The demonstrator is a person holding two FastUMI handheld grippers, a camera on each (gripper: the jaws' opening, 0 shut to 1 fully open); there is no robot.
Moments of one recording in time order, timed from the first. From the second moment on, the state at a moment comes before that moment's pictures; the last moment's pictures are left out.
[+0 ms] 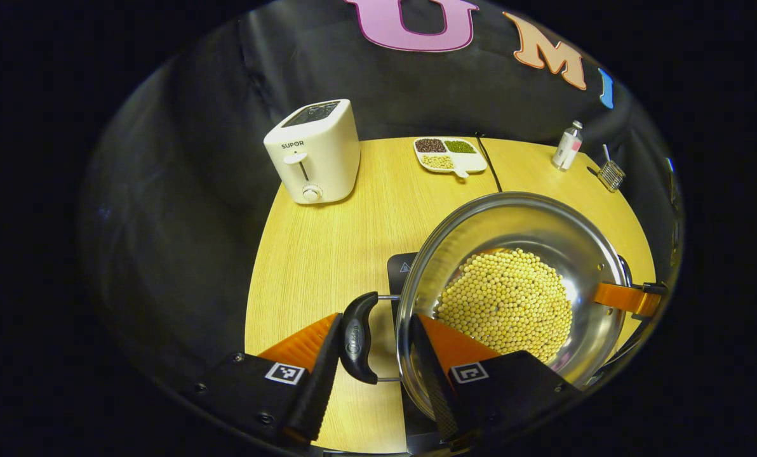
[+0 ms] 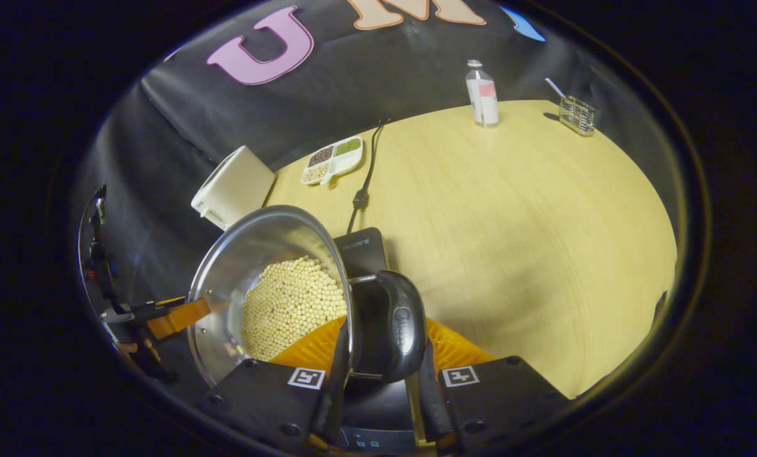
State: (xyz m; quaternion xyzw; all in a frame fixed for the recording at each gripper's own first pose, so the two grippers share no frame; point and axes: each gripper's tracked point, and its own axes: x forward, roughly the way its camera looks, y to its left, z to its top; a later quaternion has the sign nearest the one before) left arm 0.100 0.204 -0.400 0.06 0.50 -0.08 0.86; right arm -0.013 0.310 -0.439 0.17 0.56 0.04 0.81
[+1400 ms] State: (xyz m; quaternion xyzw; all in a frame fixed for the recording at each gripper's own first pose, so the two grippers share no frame) left arm 0.108 0.200 -0.368 0.06 0.41 -0.04 0.91; right arm 0.011 0.258 -0.395 0.17 0.45 0.02 0.88
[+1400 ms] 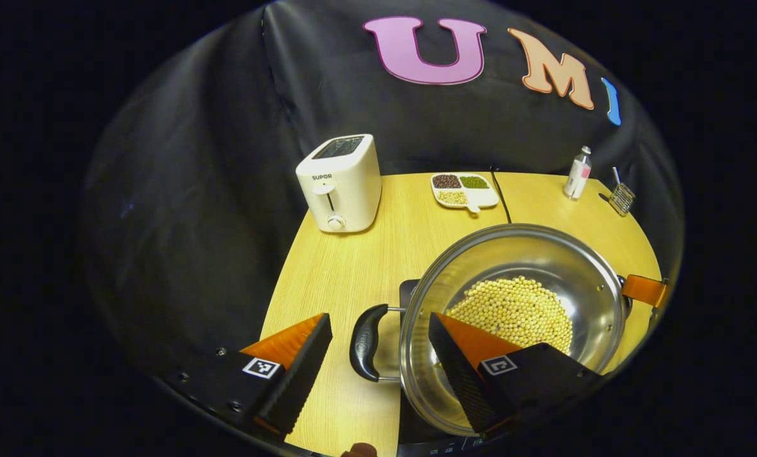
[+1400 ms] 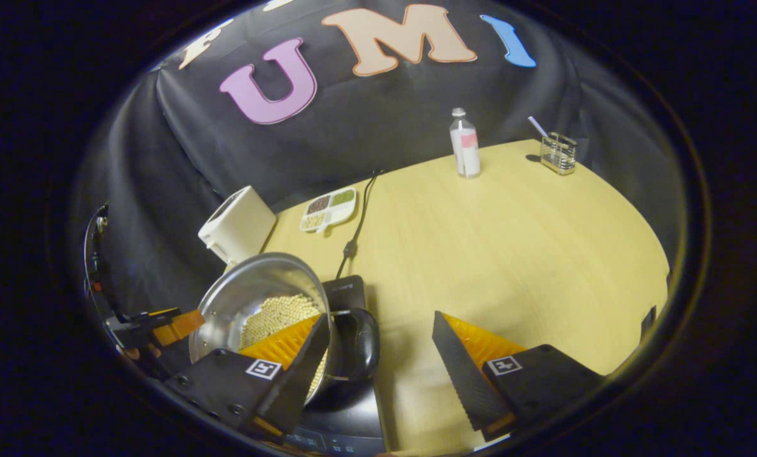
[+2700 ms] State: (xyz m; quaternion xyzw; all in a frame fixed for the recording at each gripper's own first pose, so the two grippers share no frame) left arm 0.114 -0.054 -0.231 0.04 0.25 -0.06 0.96; right arm 0.083 0.026 -0.278 0.08 0.29 0.02 0.95
